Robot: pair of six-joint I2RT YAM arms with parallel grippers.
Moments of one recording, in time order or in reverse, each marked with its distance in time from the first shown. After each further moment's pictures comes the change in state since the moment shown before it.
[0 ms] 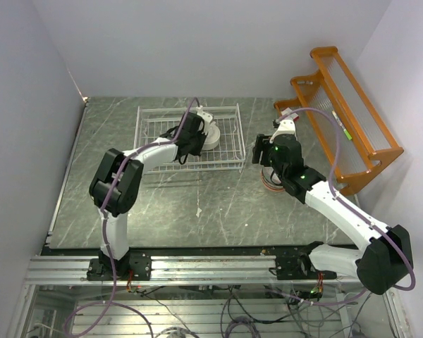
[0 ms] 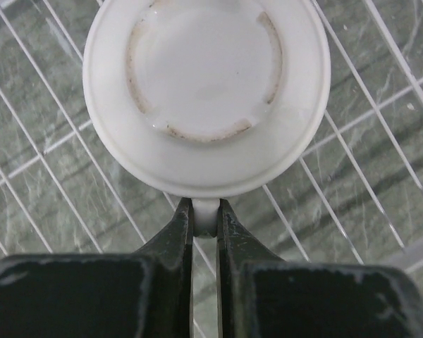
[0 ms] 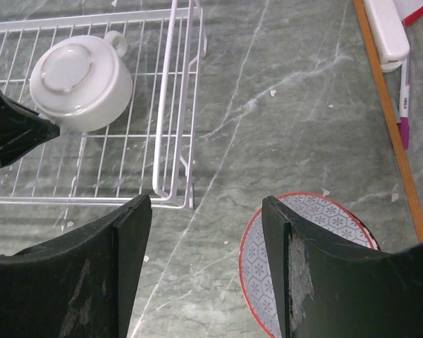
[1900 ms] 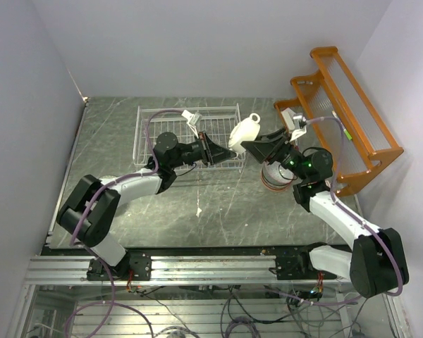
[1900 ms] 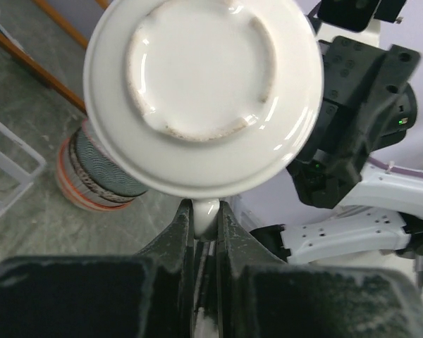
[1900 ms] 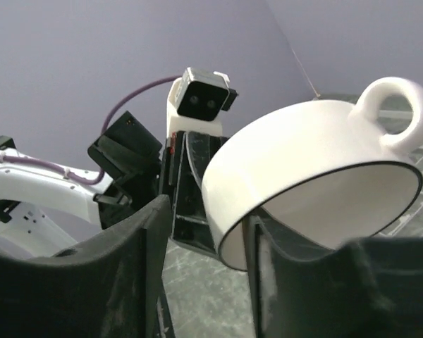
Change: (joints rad) left arm -0.061 -0.383 -0.529 1.012 0.704 -0.935; right arm -0.231 -0.018 -0.271 1.047 -0.997 0.592
